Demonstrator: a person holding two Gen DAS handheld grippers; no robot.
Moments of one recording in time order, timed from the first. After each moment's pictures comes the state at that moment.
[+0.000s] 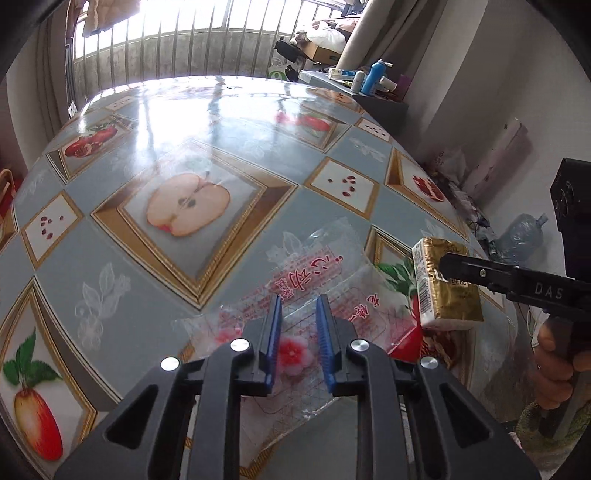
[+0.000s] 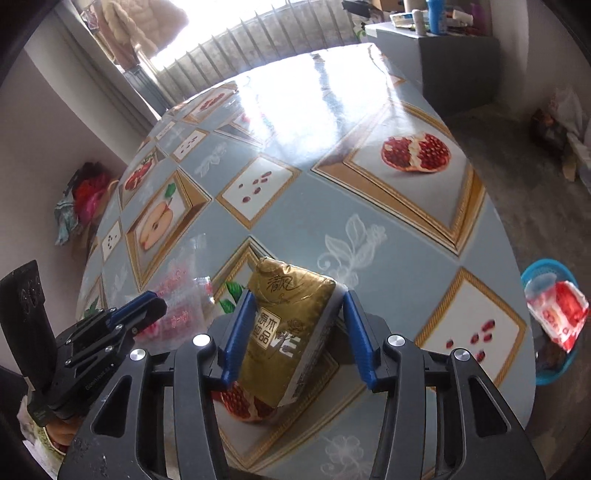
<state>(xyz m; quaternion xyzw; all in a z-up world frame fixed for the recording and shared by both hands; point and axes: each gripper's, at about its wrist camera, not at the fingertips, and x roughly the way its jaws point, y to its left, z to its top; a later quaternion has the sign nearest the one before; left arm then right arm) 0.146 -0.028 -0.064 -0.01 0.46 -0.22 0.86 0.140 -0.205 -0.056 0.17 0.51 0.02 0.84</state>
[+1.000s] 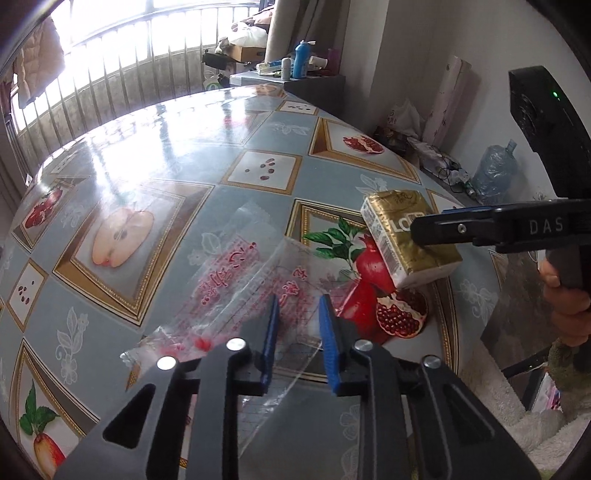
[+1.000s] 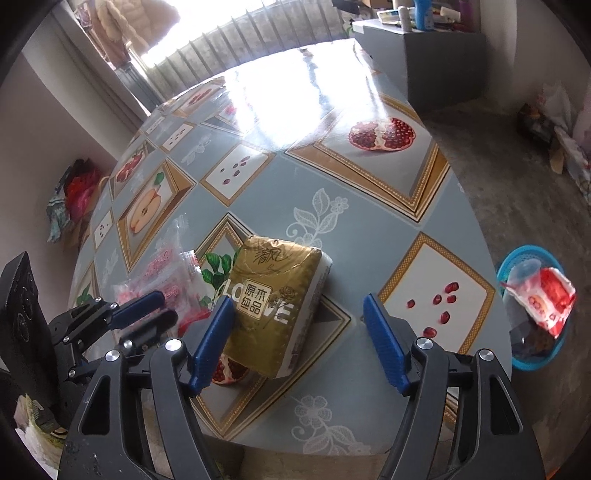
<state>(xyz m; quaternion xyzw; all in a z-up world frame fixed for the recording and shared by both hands) 0.128 -0.068 -0.069 0.10 0.44 -0.30 0.84 0.117 -0.216 -0.053 0.16 0.52 0.00 0.84</state>
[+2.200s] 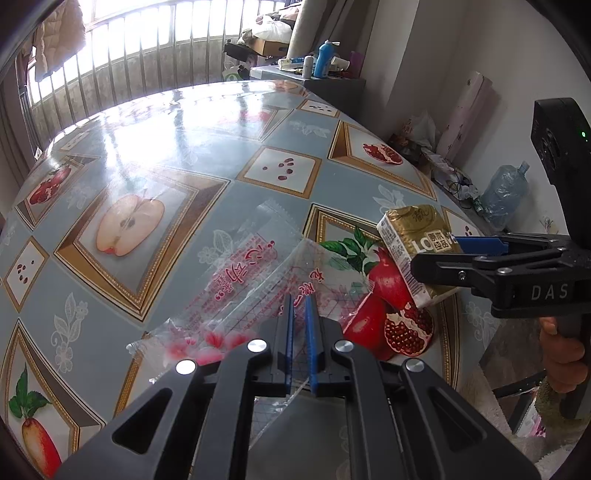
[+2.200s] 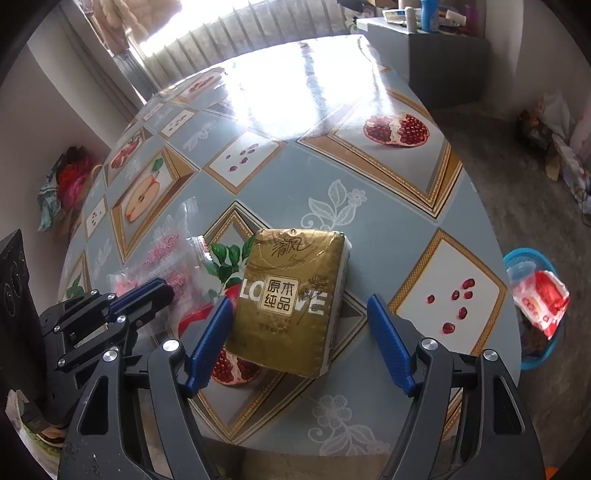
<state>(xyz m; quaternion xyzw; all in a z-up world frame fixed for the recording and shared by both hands) 0.134 -0.064 -0.068 0.07 0.45 -0.27 0.85 0.124 -0.194 -0.059 0.13 0.53 0.00 0.84</state>
